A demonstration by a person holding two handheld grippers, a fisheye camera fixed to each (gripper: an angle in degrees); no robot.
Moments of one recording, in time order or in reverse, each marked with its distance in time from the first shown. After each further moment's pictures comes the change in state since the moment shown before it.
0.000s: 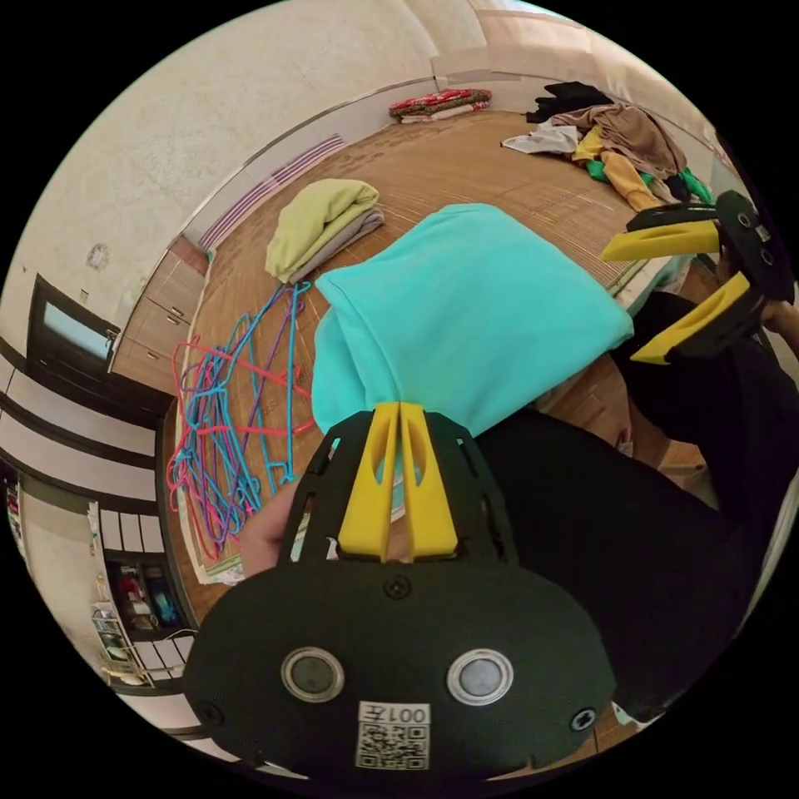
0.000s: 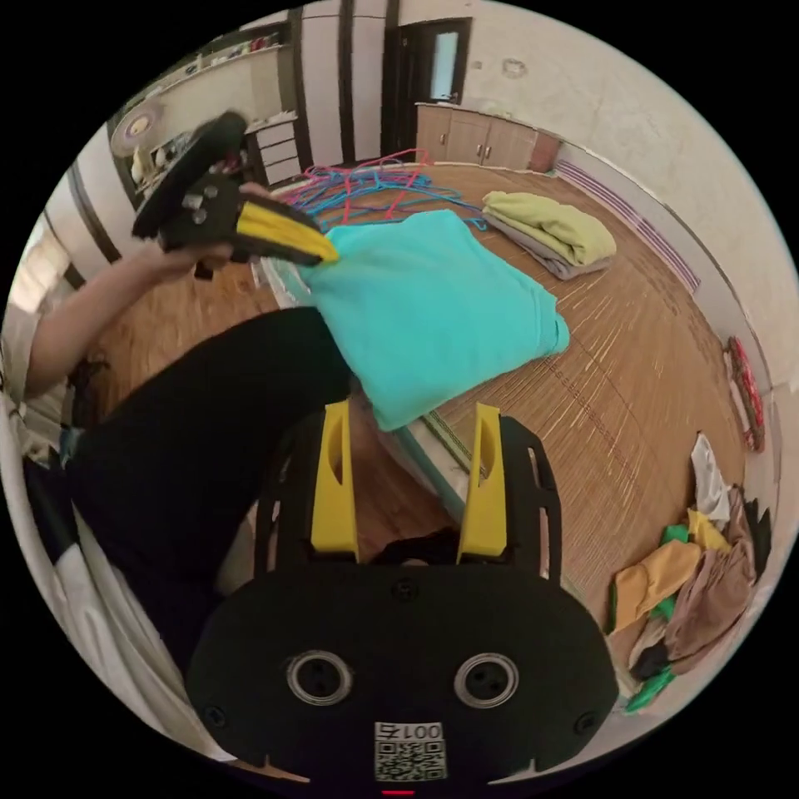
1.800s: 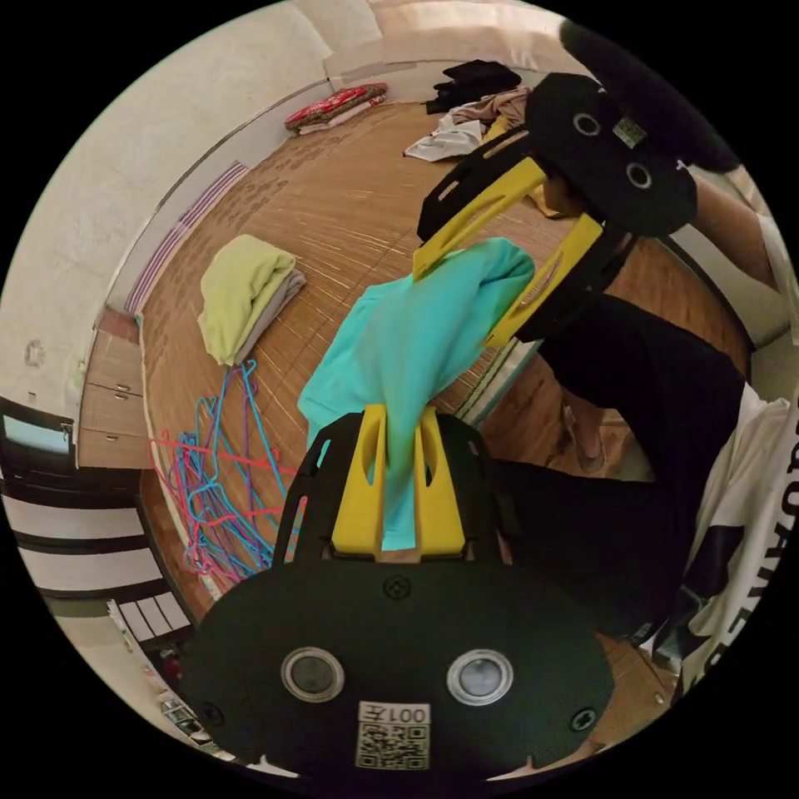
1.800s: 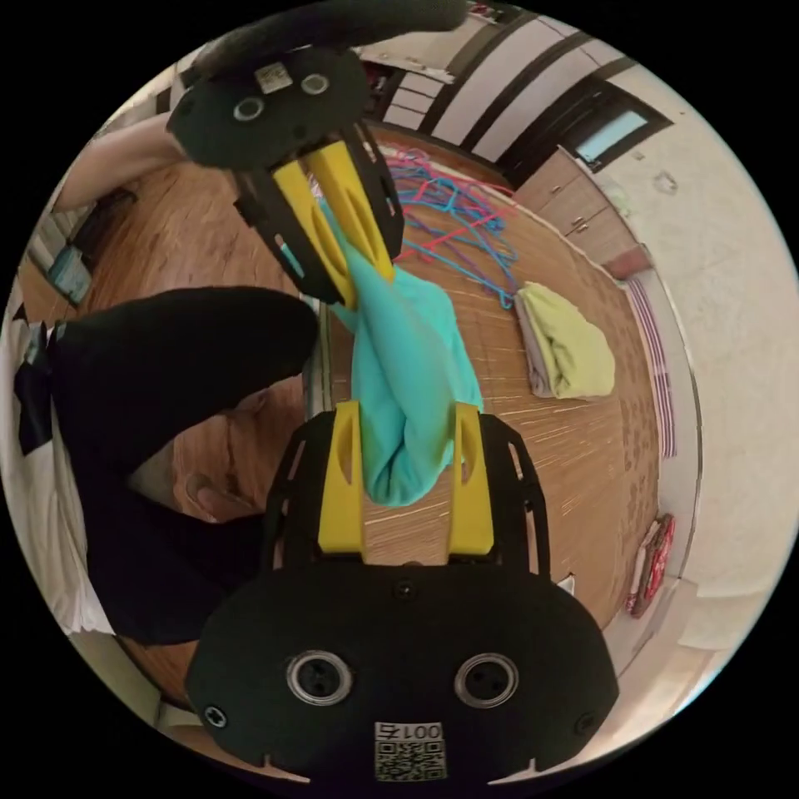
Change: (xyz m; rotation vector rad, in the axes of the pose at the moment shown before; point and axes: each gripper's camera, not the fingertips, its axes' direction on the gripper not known) left arm 0.004 -0.133 -0.058 -0.029 0.209 0.238; right arm 0.019 -0.124 -0.073 -0.073 0.116 -0.493
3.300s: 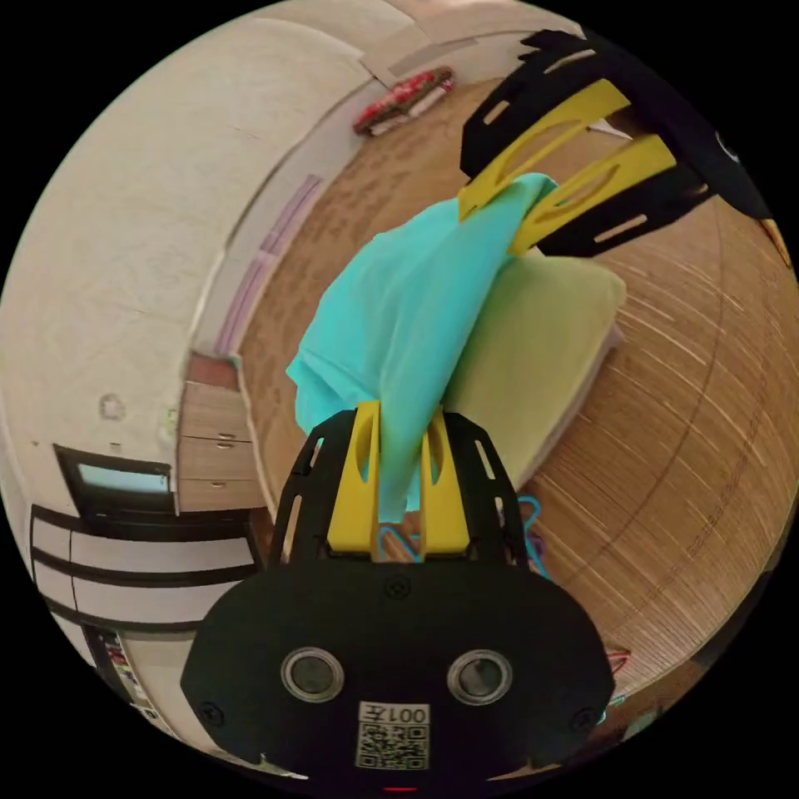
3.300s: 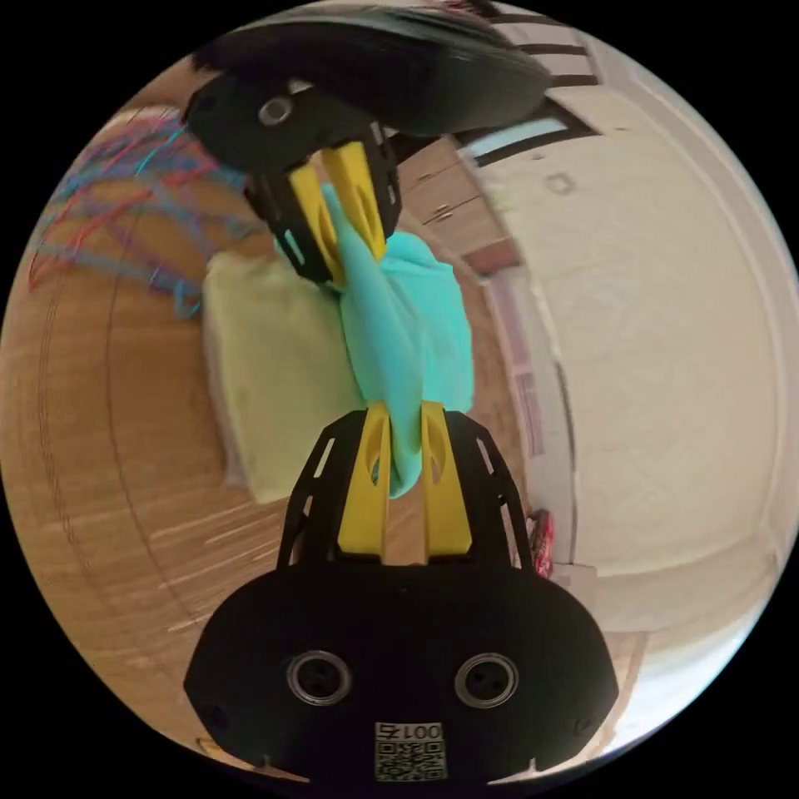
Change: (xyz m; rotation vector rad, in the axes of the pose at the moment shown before) left arm -0.262 -0.210 0.131 -0.016 -0.360 0.128; right arm 0.274 -0.040 0.142 -0.071 0.523 0.003
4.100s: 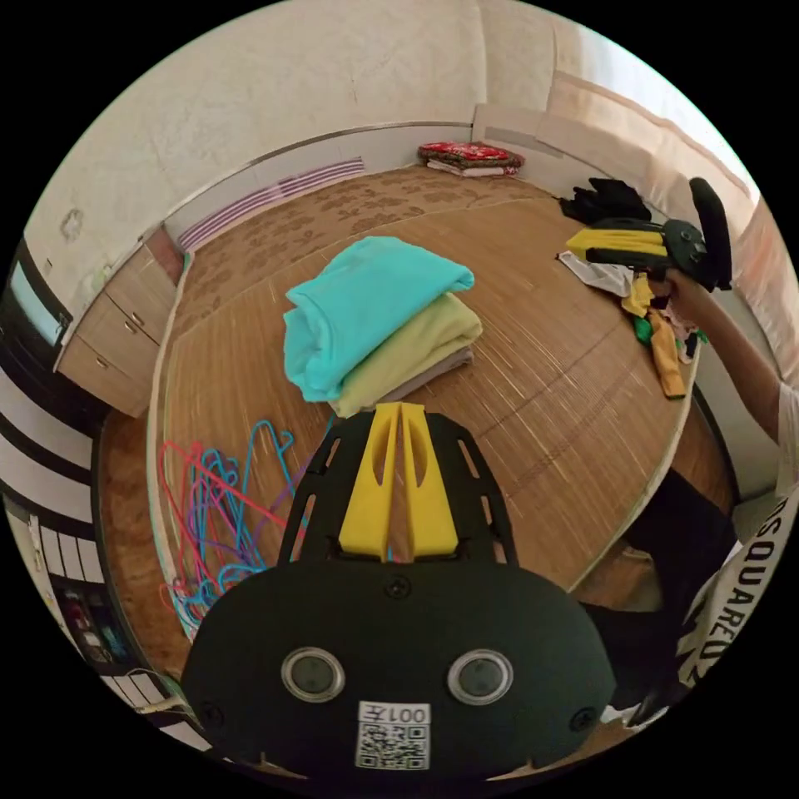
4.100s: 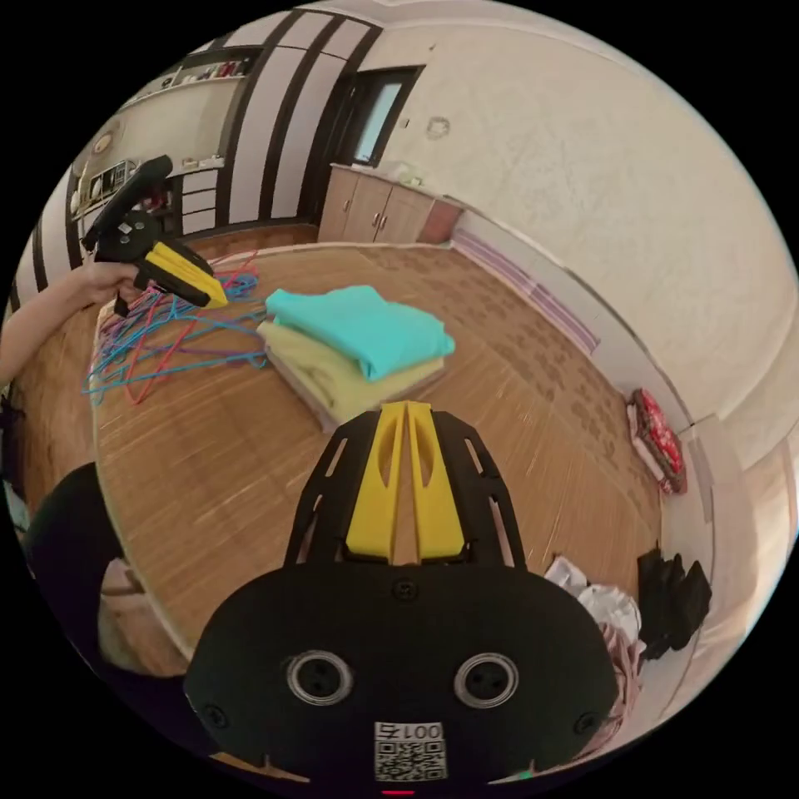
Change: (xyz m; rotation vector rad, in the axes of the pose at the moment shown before) left arm -0.048 0.074 -0.124 0.098 0.414 -0.515; right arm 0.080 0.267 -0.058 0.062 -0.369 0.613
